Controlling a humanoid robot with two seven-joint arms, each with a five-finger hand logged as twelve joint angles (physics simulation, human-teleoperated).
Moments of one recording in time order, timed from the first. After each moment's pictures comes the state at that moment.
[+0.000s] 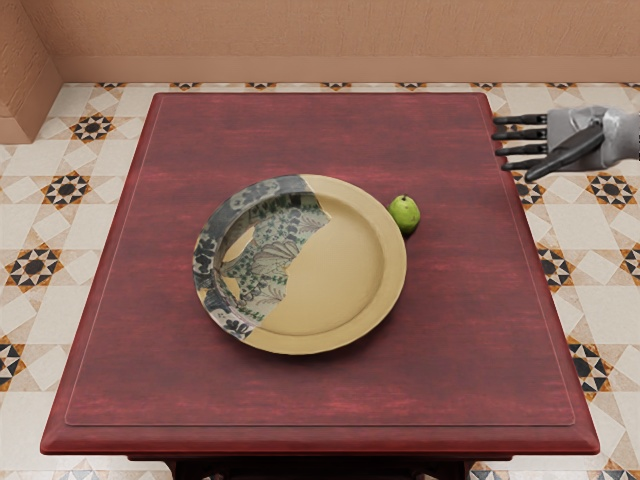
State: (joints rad) left arm -0.04 0.00 -0.20 -0.13 -0.06 -0.40 -0.06; right arm 1.15 -0.73 0.33 0.76 0.19 0.61 -0.61
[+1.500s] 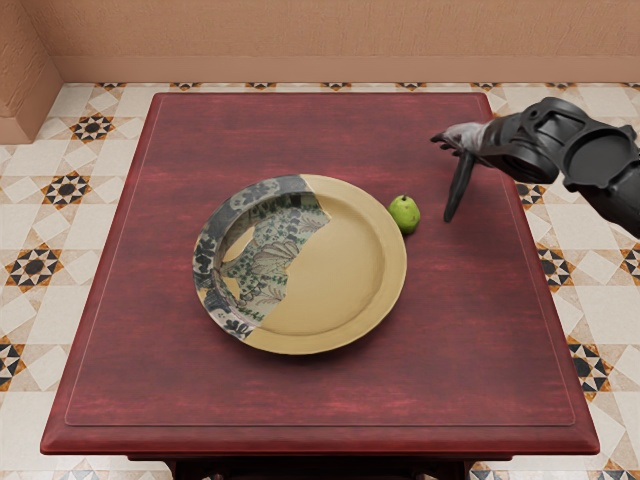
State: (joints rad) left arm -0.07 0.00 -0.20 -0.13 -0.06 -0.40 -0.06; right arm 1.24 -0.19 0.23 0.53 -0.83 0.30 -0.46
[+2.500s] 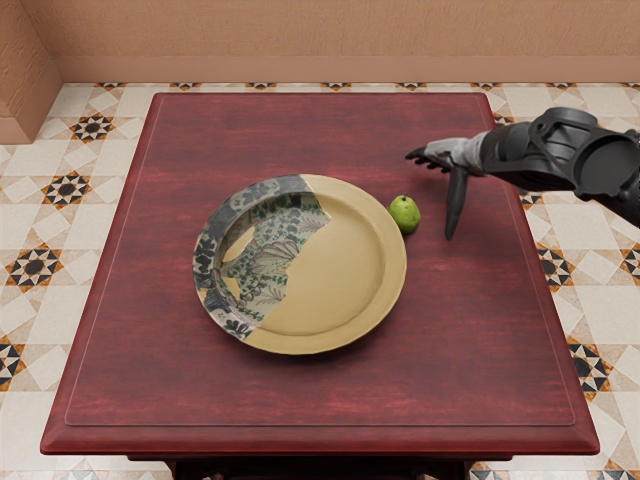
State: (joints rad) left arm -0.07 0.00 -0.20 -0.13 -0.06 -0.40 -0.06; right arm 1.27 -0.23 0.04 0.57 -0.81 0.43 -0.23
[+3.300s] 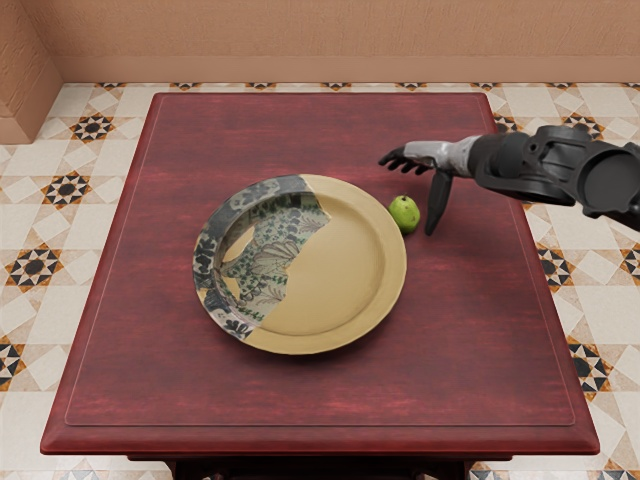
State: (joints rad) left arm -0.07 0.00 -0.20 -0.13 -0.06 -0.40 -0.06; right arm 1.28 -0.30 -0.06 0.75 -0.82 0.30 -0.10
